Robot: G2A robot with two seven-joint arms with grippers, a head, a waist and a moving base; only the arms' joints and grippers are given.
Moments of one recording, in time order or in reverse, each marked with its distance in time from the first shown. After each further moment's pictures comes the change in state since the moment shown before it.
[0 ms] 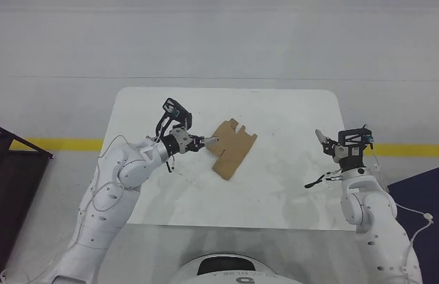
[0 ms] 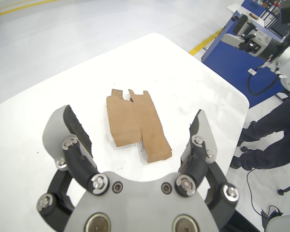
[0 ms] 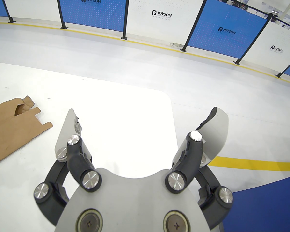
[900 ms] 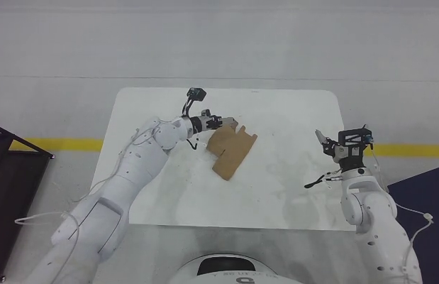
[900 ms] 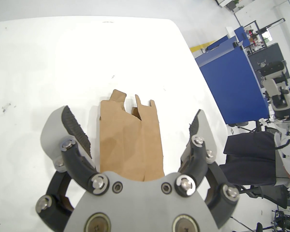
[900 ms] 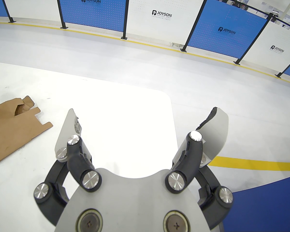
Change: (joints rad) left arm -0.578 -0.197 0.421 0.957 -0.435 -0.007 0.037; right arm 0.000 0.000 0.000 0.000 0.000 0.000 0.000
